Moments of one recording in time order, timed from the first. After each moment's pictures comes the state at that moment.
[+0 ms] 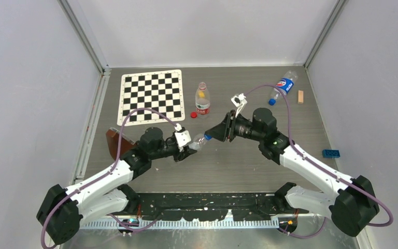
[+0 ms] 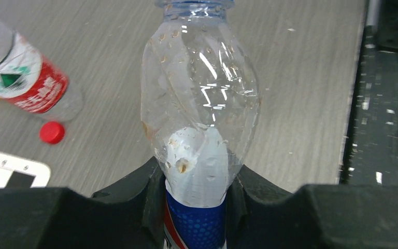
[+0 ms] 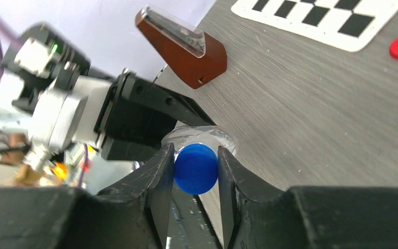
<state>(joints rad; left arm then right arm) -0.72 0.95 0.48 0.14 0.40 0.28 0.62 1.09 0.71 0.19 -0.52 0.67</state>
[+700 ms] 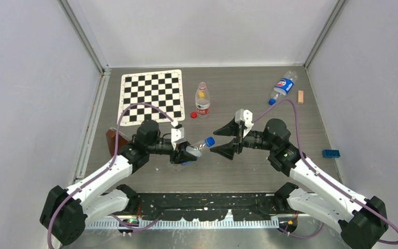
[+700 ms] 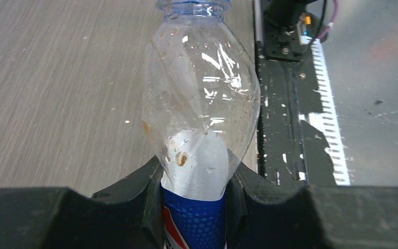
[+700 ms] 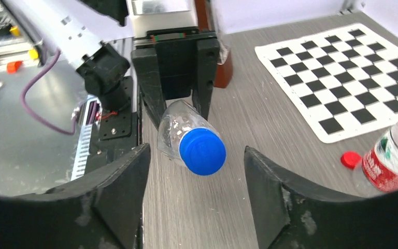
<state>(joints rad) -0.60 0.98 0.55 0.04 0.91 0.21 0.63 0.86 0.59 0.27 -0.78 0.05</state>
